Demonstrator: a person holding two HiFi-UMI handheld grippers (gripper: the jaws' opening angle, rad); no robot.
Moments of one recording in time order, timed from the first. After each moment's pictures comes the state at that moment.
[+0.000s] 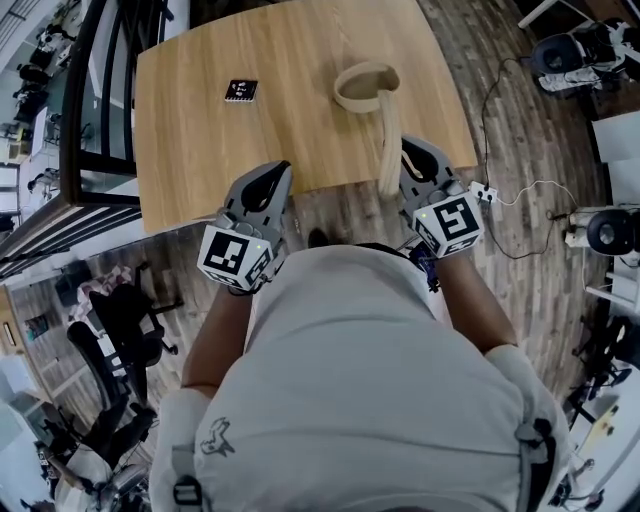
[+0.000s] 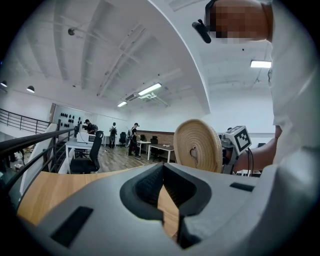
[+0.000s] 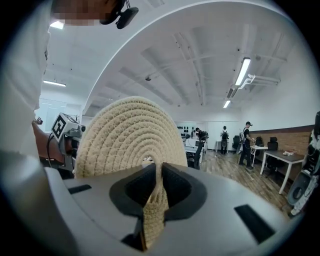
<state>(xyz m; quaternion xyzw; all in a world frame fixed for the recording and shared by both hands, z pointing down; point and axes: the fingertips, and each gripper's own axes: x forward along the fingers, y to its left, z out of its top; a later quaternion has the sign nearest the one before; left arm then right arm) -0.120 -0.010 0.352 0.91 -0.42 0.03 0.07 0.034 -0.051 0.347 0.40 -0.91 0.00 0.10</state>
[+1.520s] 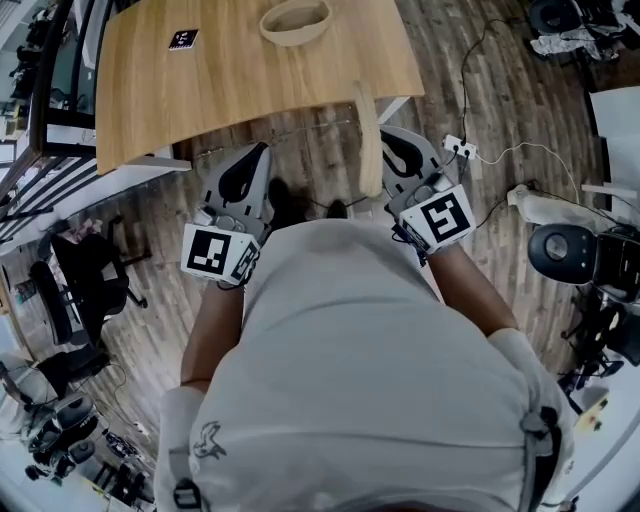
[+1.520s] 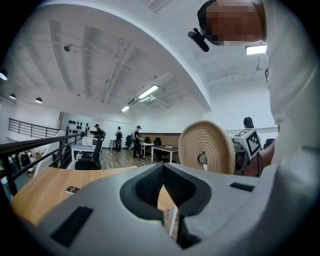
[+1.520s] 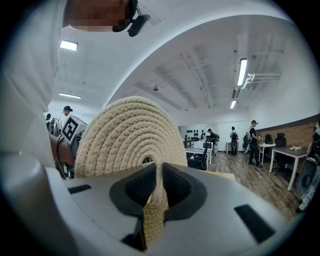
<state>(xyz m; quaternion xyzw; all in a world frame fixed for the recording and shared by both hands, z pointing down) 0.077 0.133 0.350 0.88 -0.47 0.04 0.05 0.216 0.109 0.357 0.34 -0.94 0.00 0.06</state>
